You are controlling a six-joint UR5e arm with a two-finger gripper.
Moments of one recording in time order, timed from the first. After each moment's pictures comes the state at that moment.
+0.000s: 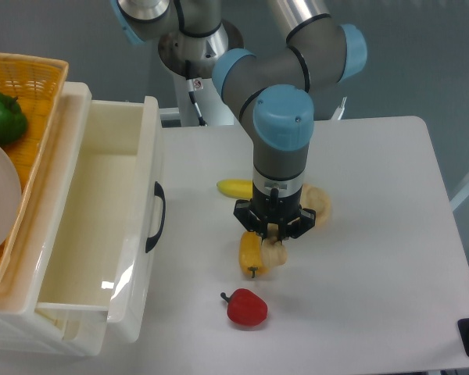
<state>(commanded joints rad) 2.49 -1.91 -1.54 -1.08 1.50 0.64</state>
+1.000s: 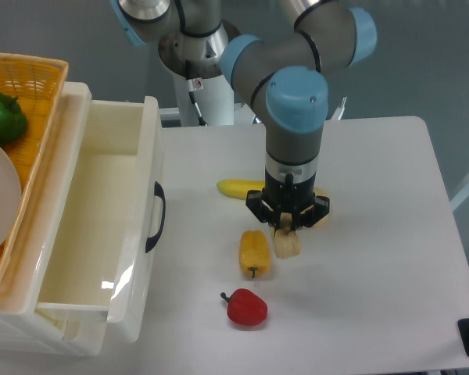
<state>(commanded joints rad) 2.51 -1.84 -1.54 -1.14 1.50 0.63</state>
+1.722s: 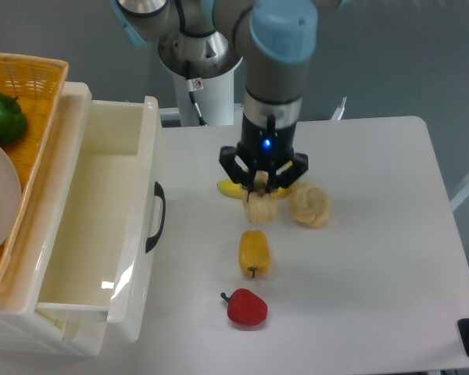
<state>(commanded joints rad) 2.46 -1.68 -1.51 -1.25 1.37 0.42</state>
